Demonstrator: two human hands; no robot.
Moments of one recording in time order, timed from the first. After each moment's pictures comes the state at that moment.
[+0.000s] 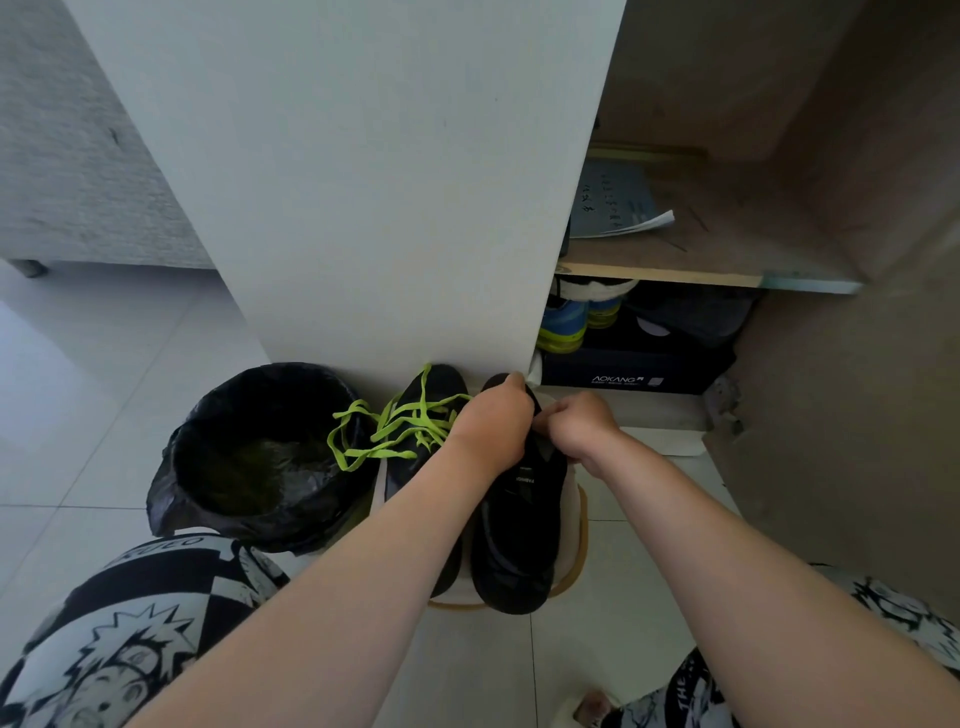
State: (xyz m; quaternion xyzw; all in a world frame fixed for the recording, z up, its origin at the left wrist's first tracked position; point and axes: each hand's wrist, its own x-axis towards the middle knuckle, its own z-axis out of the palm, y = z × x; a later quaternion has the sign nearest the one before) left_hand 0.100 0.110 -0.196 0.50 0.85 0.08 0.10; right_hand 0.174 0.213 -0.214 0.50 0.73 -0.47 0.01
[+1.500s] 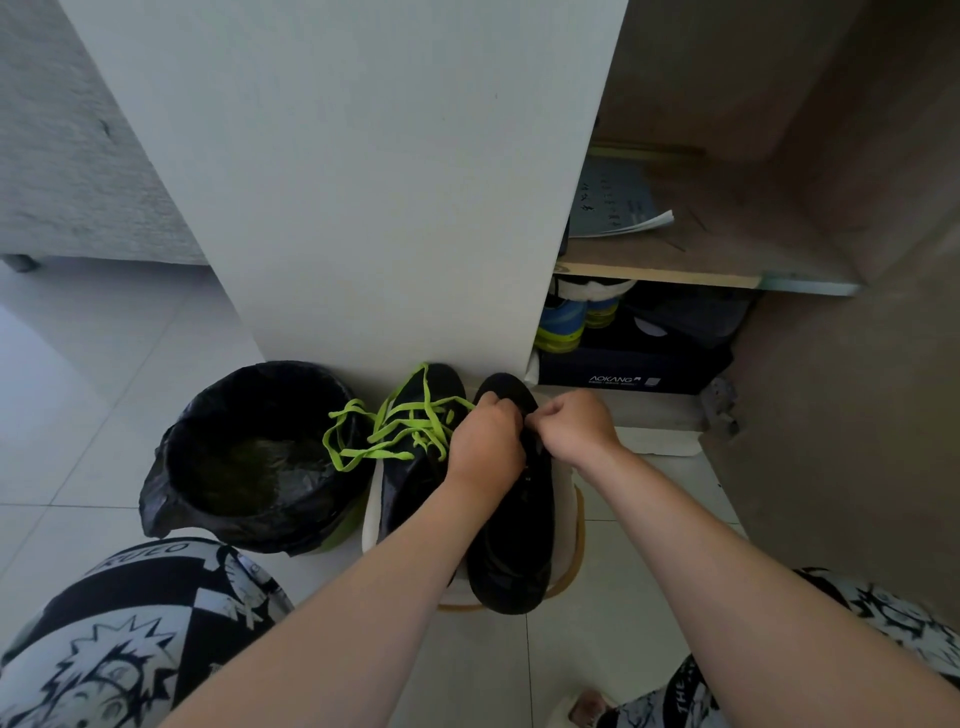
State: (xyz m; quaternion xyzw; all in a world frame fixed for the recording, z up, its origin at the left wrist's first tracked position) left_hand 0.114 0.101 -0.227 0.37 0.89 0.25 0.10; right_hand 0.176 0.203 -0.213 0.47 0.79 -0.40 -0.03
